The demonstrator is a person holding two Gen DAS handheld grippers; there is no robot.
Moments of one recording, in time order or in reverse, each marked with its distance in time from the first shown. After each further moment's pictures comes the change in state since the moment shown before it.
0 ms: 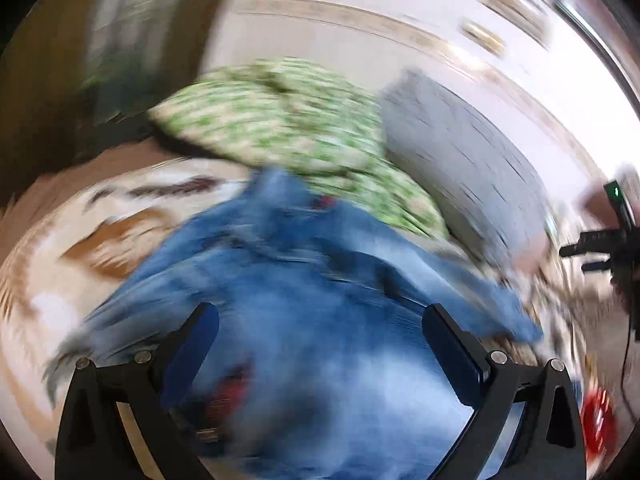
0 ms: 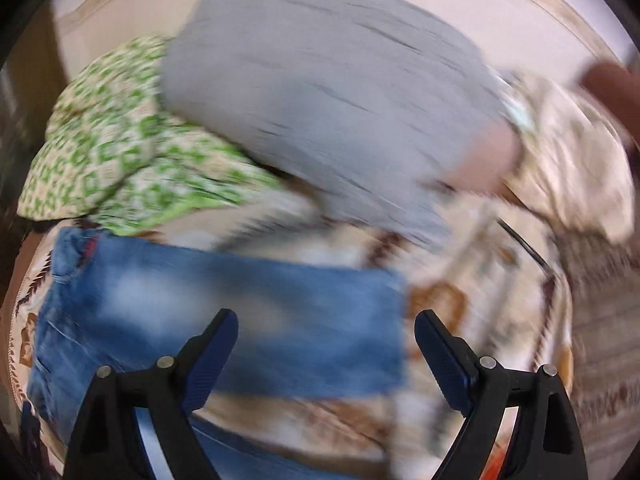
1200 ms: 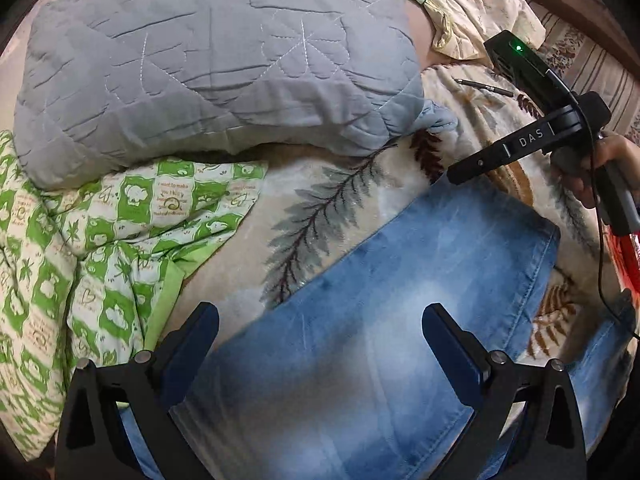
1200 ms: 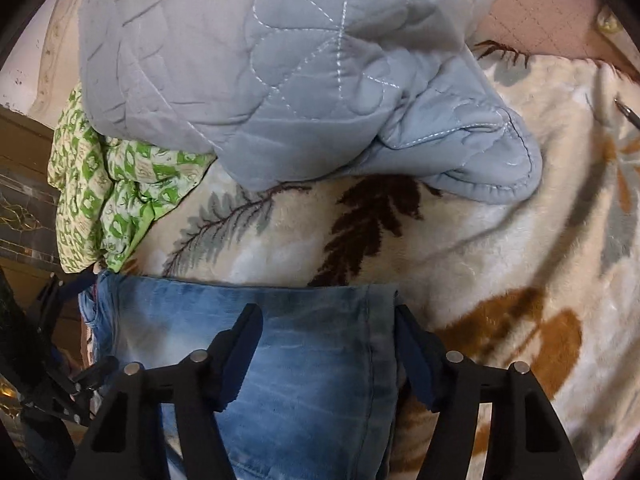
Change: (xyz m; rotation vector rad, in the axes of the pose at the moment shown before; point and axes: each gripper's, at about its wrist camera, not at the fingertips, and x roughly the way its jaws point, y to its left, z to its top) left arm 0.270 -0.228 0.093 0.861 0.543 -0.308; right arm 0.224 -0.100 0.027 0.213 0.270 0.474
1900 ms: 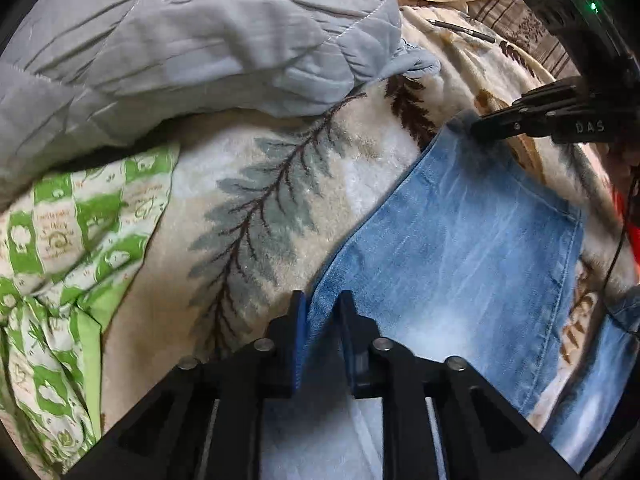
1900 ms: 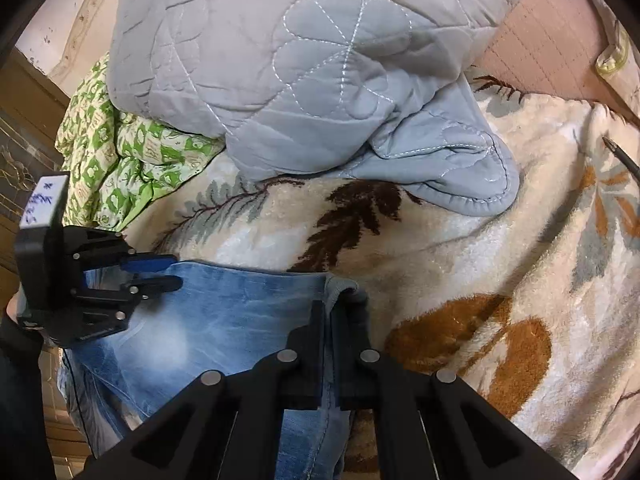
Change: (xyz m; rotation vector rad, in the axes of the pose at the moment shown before) left arm 0.085 -0.018 0.034 0.120 0.169 -0.150; right arm -0.012 -0.003 -0.023 -0.144 -0.099 -0.057
